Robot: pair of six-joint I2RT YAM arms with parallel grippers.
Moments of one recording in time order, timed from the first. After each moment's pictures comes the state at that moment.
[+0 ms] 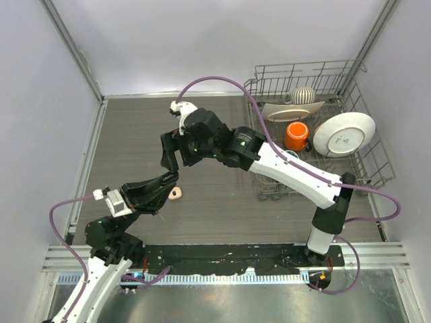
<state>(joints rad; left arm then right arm) -0.43 0.07 0.21 0.50 0.44 -0.31 1.09 1.77 1.98 -0.75 0.00 0.44</state>
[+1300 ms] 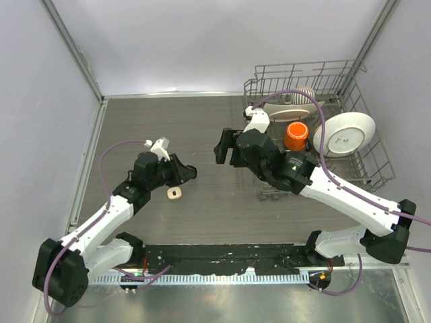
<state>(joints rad) -0.43 0.97 0.55 -0.04 0.27 -0.68 1.01 1.28 1.36 -0.59 0.51 0.69</state>
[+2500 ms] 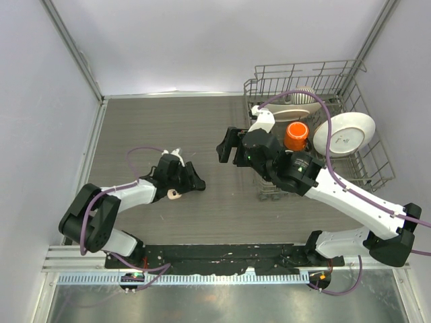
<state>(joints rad) -0.49 1.45 0.56 0.12 0.22 -0.78 1.00 1.24 1.34 -0.58 0.50 0.71</state>
